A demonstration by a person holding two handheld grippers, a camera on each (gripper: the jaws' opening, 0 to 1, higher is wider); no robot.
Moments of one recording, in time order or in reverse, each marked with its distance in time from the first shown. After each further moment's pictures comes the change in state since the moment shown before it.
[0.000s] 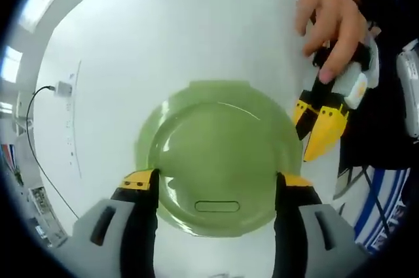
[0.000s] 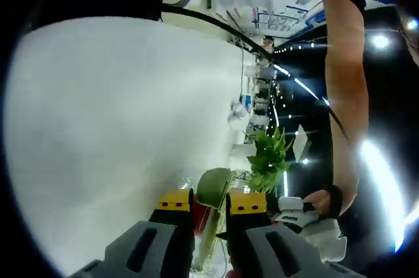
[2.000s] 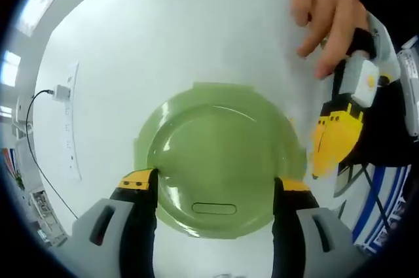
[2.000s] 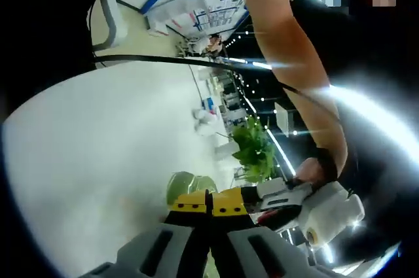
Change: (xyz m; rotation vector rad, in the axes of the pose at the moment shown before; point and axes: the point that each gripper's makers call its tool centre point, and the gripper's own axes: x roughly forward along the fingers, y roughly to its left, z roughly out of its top) left arm 0.001 -0.003 0.001 0.030 -0.002 -0.007; right arm 0.001 -0.027 -0.002 0.460 -0.041 -0.084
